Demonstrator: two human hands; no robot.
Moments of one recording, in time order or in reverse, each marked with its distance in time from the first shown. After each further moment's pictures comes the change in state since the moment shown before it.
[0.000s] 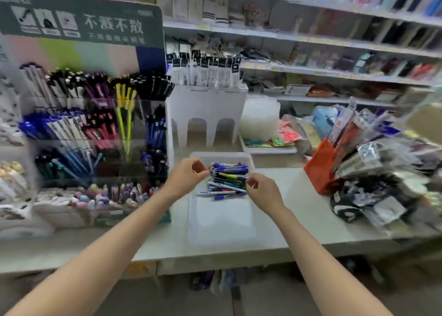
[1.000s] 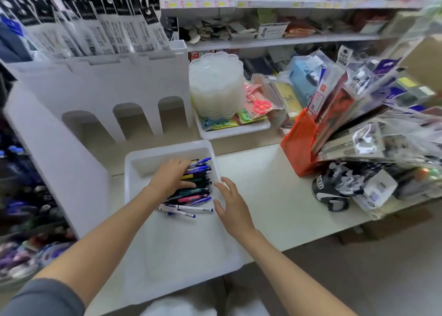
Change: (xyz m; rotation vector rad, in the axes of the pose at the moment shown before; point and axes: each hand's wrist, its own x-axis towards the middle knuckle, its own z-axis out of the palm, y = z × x) left_hand 0.166 -0.071 0.160 0.674 -0.357 0.264; right_hand 0.028 0.113 0.073 0.085 -0.092 0.033
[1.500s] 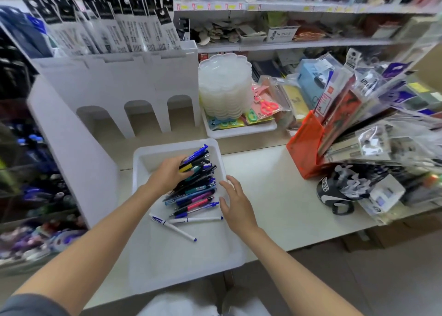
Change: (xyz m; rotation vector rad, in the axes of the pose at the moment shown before) left_hand -0.025 0.005 -0.026 -0.429 0.104 -0.149; right_hand 0.001 0.002 0.001 0.000 -0.003 -0.008
